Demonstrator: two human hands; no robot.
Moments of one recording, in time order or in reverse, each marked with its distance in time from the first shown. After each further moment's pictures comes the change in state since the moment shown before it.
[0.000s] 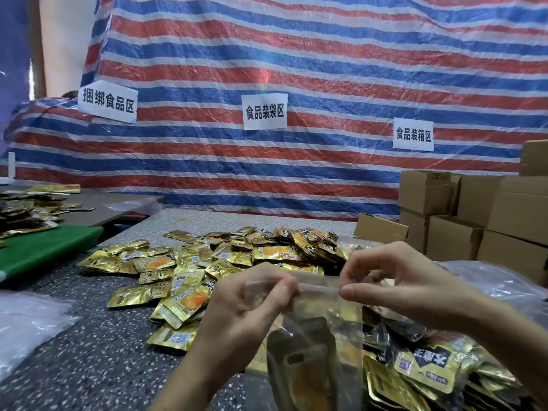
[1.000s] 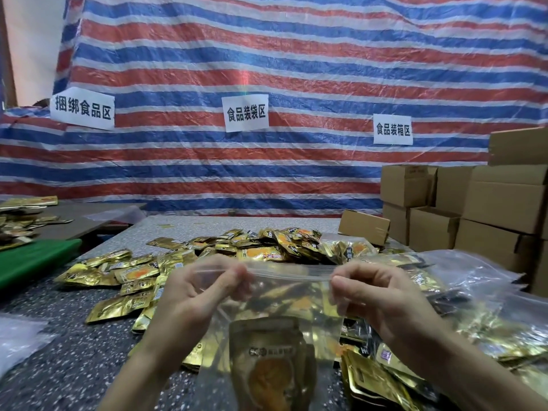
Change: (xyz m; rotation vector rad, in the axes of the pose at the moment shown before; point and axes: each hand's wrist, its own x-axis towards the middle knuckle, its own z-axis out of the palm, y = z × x) left_hand 0.010 0.008 -0.024 -0.039 0.016 -0.201; right_hand -0.024 0.015 0.037 0.825 0.308 0.140
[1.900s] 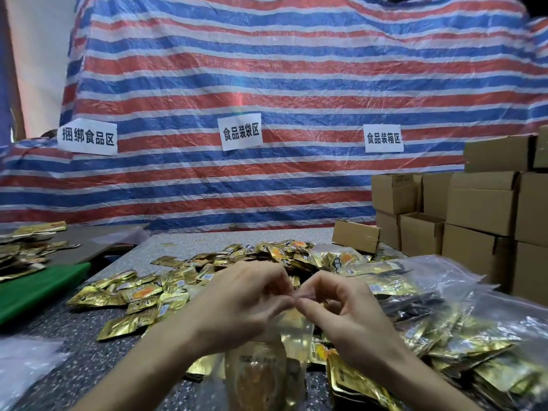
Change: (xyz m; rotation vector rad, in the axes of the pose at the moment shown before) left_hand 0.020 0.068 0.043 0.818 -0.490 0.190; right_hand -0.020 -0.013 0.020 -0.436 0.085 -0.197
